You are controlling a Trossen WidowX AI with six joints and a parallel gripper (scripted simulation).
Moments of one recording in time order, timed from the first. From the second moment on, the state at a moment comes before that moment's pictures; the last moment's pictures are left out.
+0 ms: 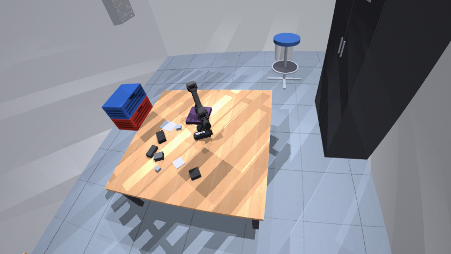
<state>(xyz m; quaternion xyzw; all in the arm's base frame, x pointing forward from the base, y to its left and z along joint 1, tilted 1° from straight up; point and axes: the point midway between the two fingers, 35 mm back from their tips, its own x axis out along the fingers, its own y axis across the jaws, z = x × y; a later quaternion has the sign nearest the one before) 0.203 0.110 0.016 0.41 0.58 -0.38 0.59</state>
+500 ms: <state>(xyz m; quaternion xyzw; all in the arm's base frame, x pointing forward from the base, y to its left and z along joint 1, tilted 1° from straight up) 0.215 0.078 0.036 0.40 0.58 -0.39 0.59</state>
